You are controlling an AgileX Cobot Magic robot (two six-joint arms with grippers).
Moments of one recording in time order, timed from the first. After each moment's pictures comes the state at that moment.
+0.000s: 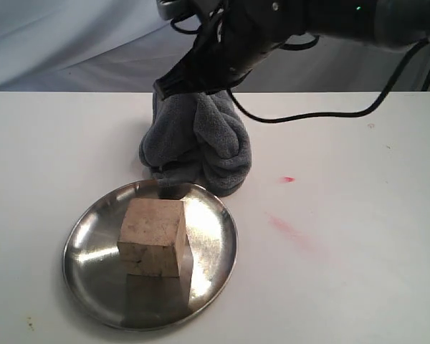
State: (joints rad) left arm -0.03 0.00 0.00 -0.04 0.13 0.01; right arm 0.64 1.89 -1.66 -0.10 0.66 0.05
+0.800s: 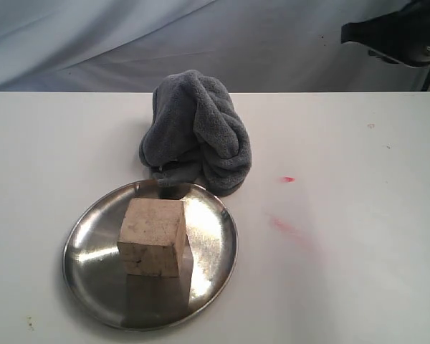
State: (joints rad) left arm -0.03 0.00 0.00 -0.04 0.13 0.01; right arm 0.14 1.54 -1.16 -0.02 0.29 0.16
